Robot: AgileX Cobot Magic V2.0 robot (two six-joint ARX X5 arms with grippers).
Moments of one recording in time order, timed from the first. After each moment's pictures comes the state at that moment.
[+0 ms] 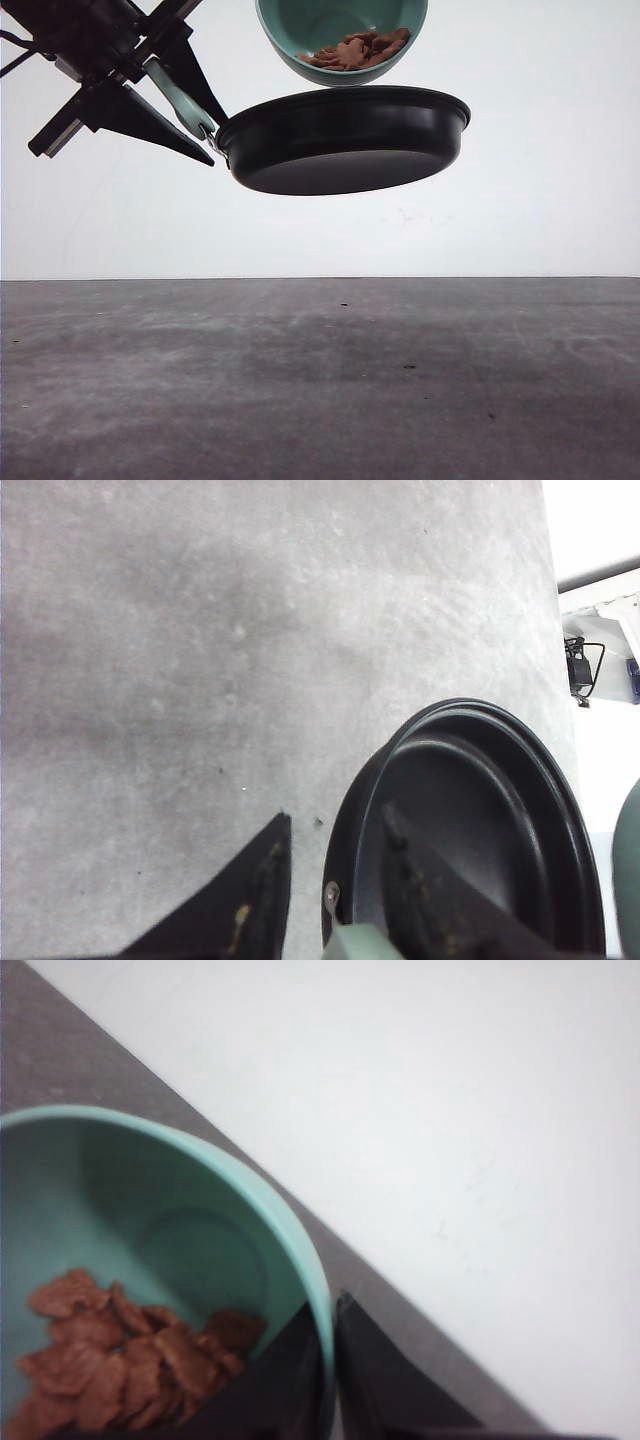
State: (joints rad) left arm -0.46 1.29 0.97 -0.34 0.37 -0.73; right arm 0.95 1.14 0.91 0.12 0.62 -0.51
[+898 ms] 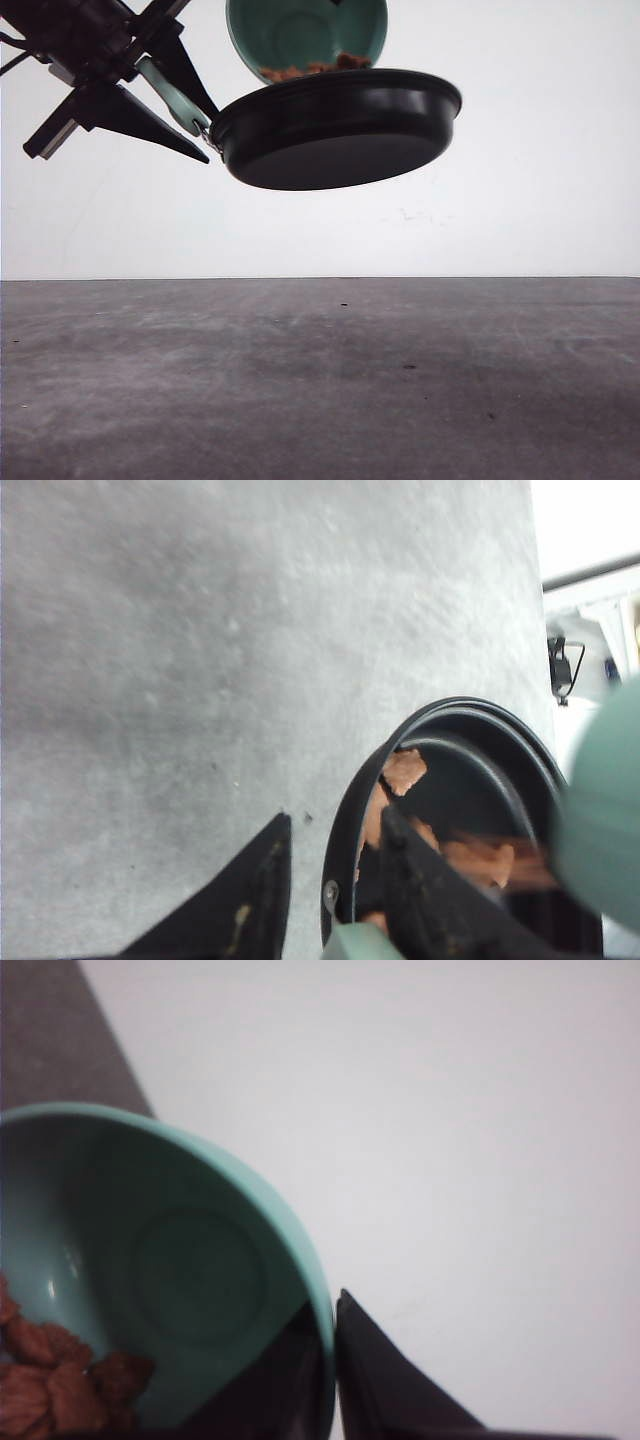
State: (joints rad) left arm -0.41 1.29 0.97 -0.34 0.43 -0.75; right arm 0.95 1.27 0.91 0.42 0.53 -0.97
